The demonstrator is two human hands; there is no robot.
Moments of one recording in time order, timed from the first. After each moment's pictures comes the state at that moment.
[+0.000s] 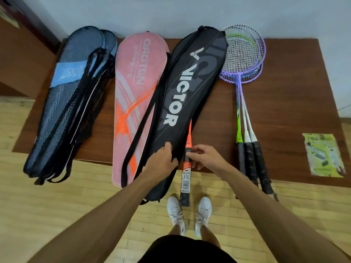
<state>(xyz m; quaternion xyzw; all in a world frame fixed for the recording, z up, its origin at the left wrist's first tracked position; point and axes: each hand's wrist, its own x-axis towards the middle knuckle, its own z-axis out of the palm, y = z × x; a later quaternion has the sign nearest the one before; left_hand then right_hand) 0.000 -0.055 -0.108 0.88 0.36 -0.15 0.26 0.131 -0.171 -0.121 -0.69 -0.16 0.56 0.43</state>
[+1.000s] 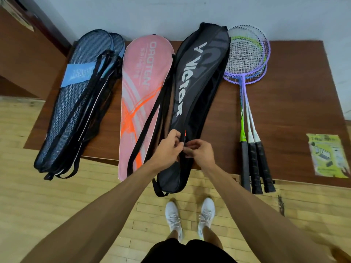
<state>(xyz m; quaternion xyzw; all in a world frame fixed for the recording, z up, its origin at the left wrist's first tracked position) 0.008 -0.045 -0.090 0.81 0.34 -0.01 0.48 0.102 -0.141 -0.140 -0.72 -0.08 0.44 0.53</state>
